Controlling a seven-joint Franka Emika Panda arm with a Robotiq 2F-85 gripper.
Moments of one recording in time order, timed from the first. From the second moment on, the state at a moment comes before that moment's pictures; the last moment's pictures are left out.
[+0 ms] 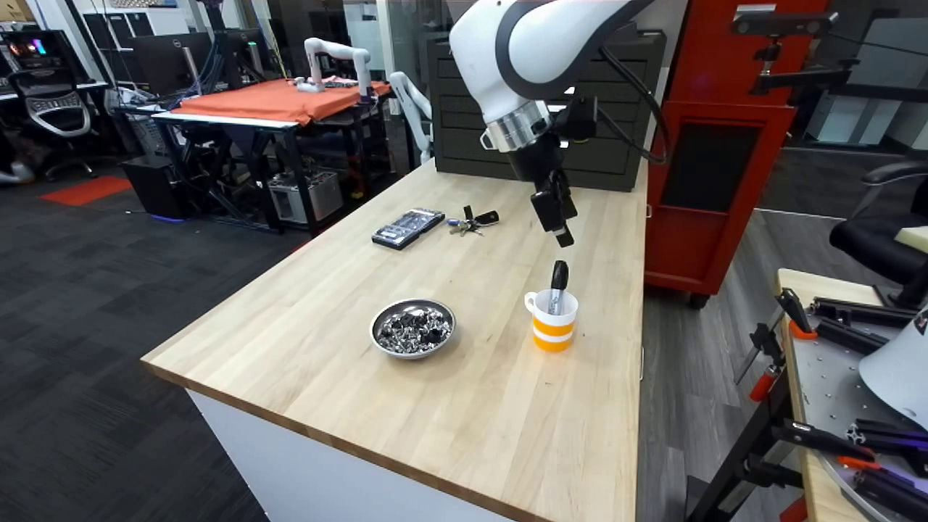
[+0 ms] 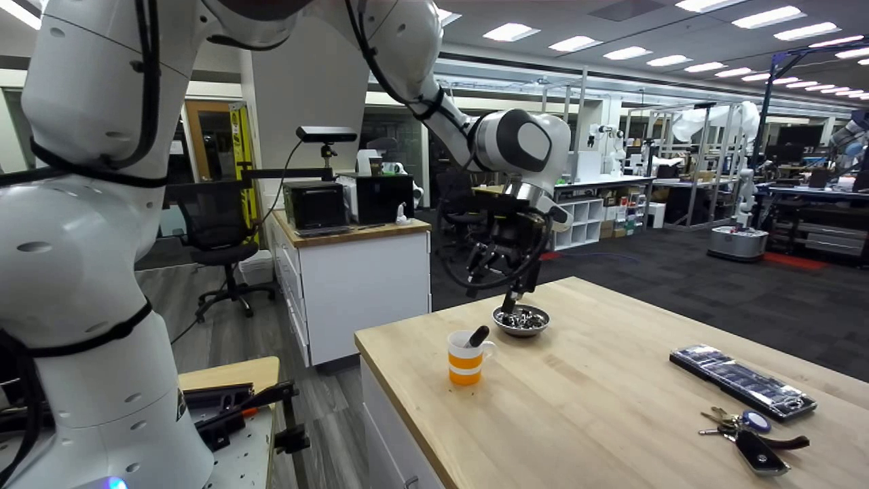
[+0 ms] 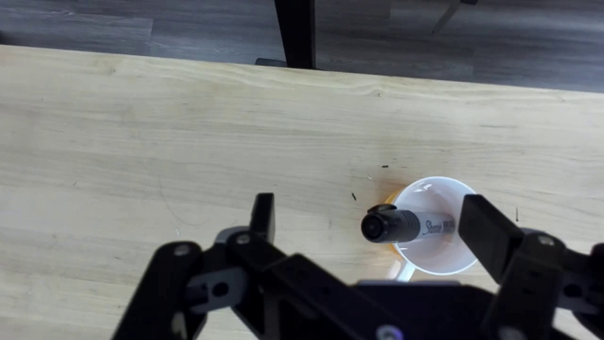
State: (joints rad) arm 0.04 0.40 0.07 -1.82 -0.13 1.75 -0.04
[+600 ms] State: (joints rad) arm 0.04 0.21 0.05 -2.18 -0.03 2.14 0.20
